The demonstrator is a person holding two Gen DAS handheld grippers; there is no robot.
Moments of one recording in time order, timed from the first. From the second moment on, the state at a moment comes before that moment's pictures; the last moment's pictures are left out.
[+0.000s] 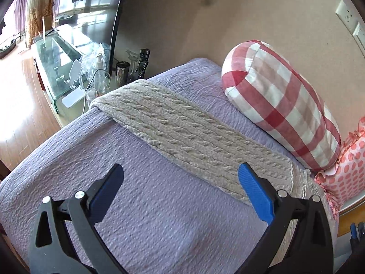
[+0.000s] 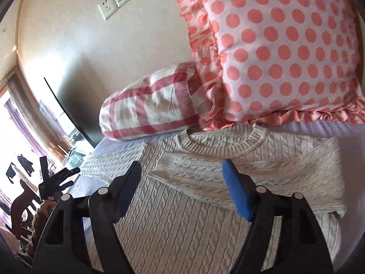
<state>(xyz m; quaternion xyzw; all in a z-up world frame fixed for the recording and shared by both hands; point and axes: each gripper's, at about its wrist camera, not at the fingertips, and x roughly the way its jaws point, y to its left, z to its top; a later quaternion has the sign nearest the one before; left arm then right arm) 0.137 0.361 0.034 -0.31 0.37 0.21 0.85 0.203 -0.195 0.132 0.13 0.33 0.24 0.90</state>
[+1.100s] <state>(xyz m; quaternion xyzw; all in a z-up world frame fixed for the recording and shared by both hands) 0.212 0.101 0.153 -0.01 0.29 -0.08 0.95 0.168 -0.272 0.103 0.17 0.31 0.18 0.92</state>
